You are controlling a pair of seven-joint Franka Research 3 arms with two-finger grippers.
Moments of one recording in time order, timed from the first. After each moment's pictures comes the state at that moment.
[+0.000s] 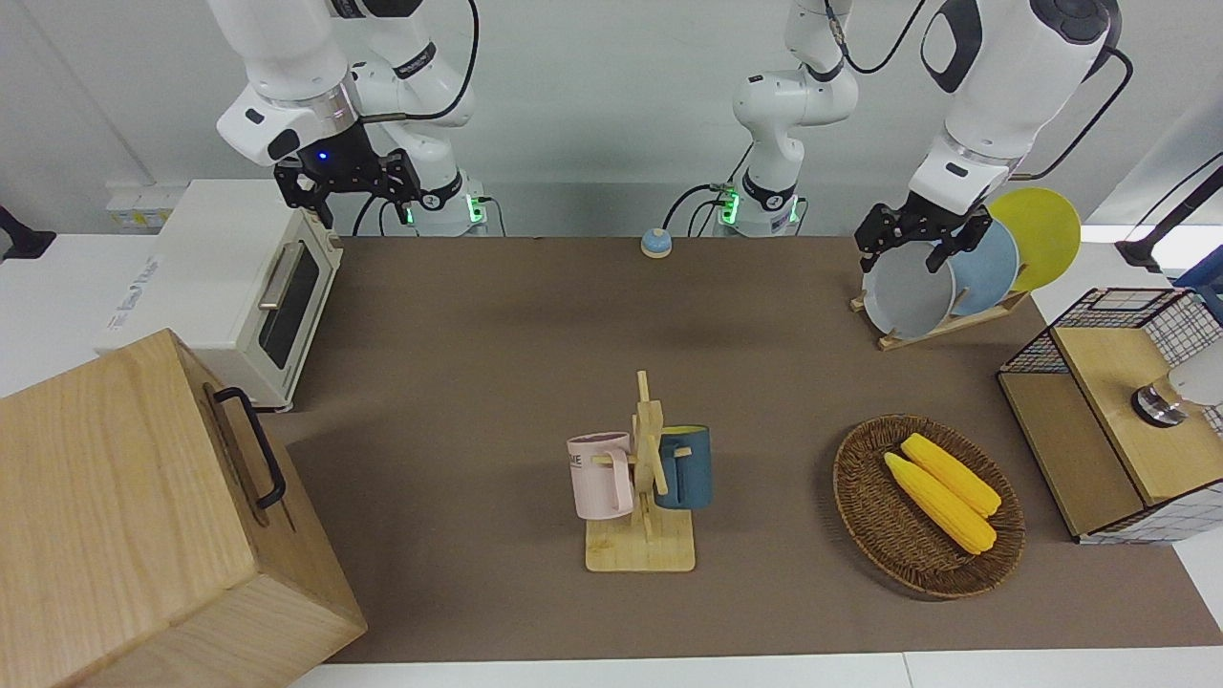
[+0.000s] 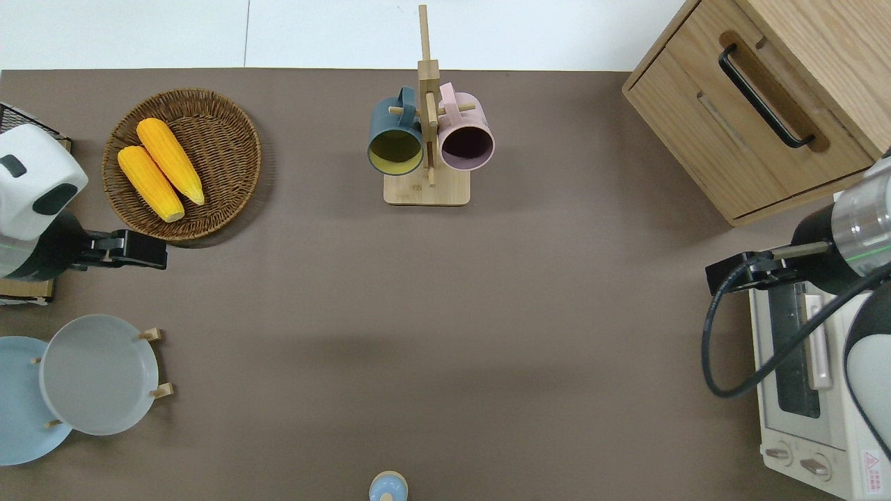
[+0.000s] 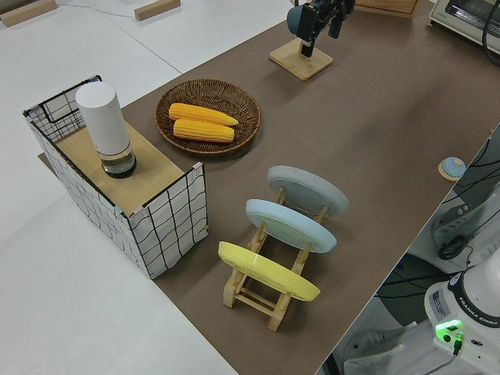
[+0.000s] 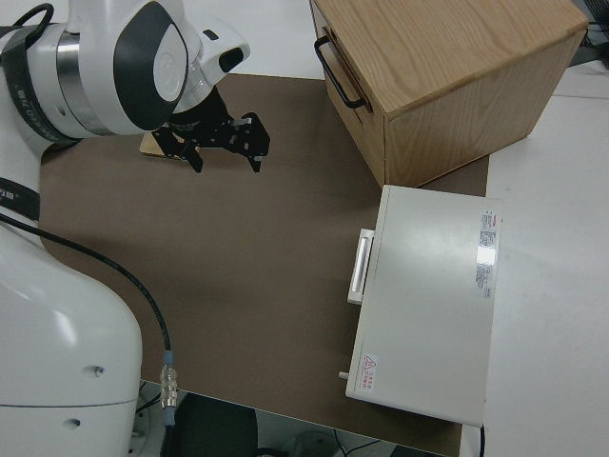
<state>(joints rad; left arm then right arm) 0.07 0.00 -0.12 -1.63 -0.02 1.62 -0.02 -0.26 0.02 0.38 -1.48 -0.03 1.38 0.04</state>
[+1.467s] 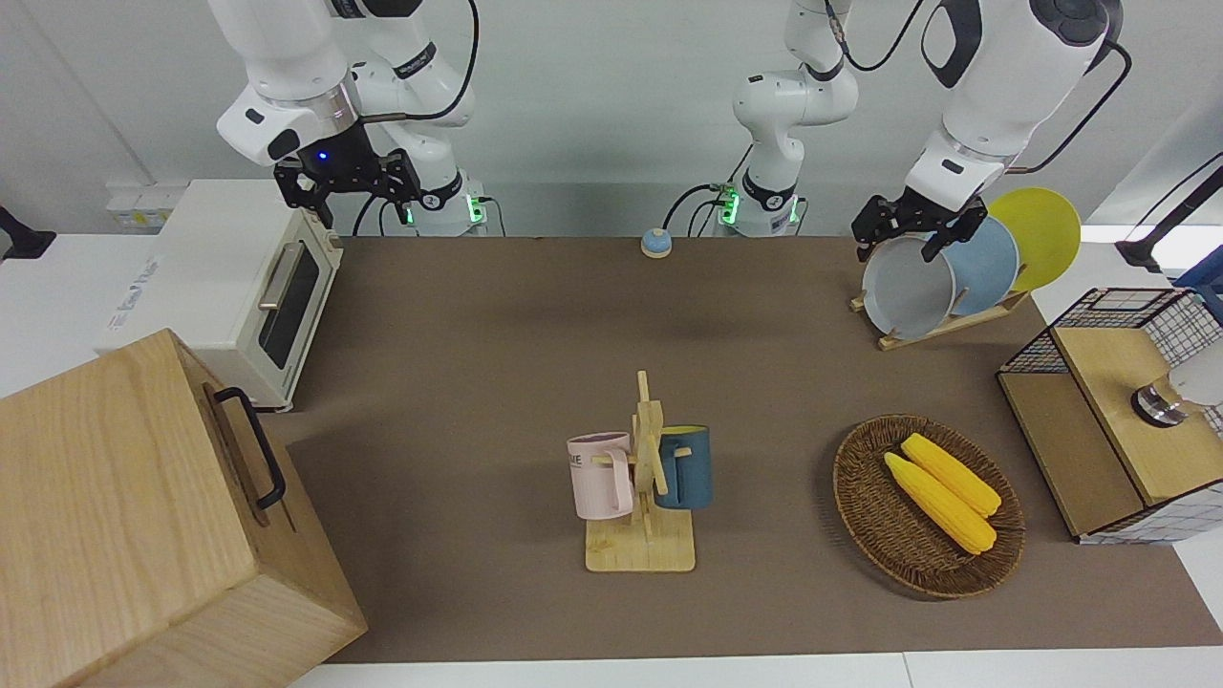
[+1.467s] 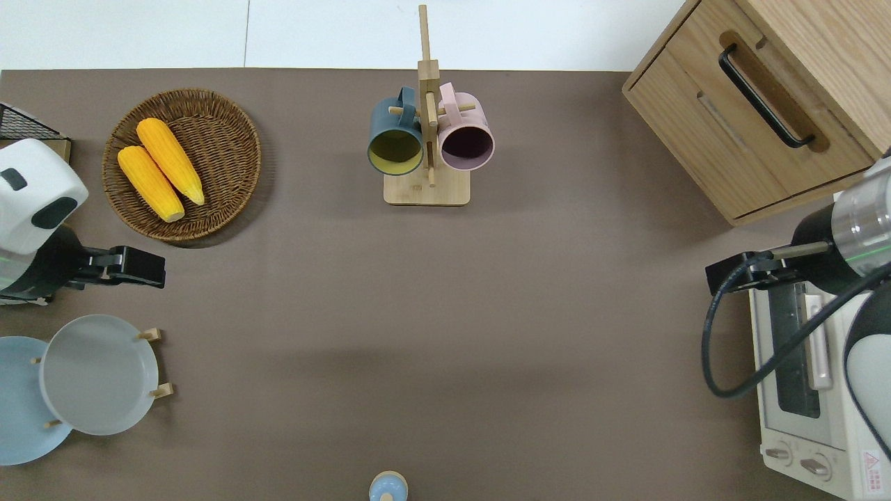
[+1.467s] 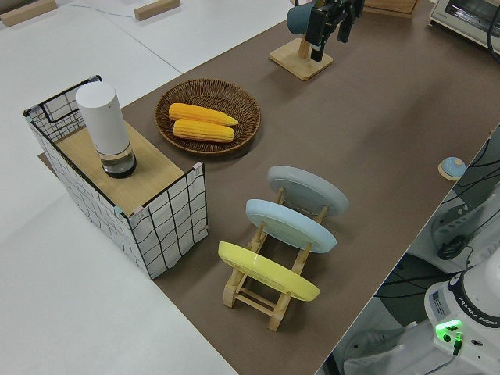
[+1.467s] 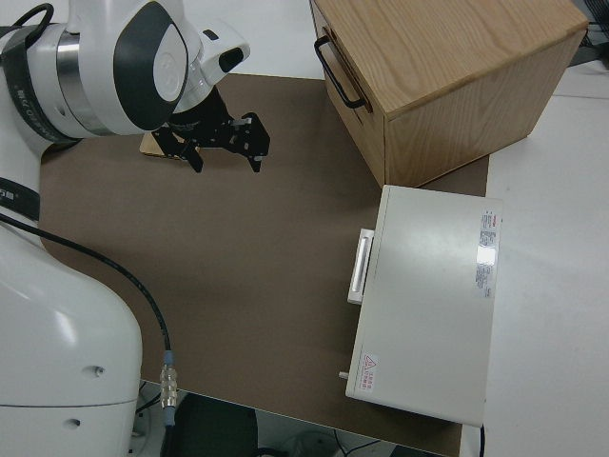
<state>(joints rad) 0.07 -0.02 -0.12 -1.65 -0.02 1.55 -0.02 -0.26 0.02 0.38 -1.48 -0.03 1.38 0.04</state>
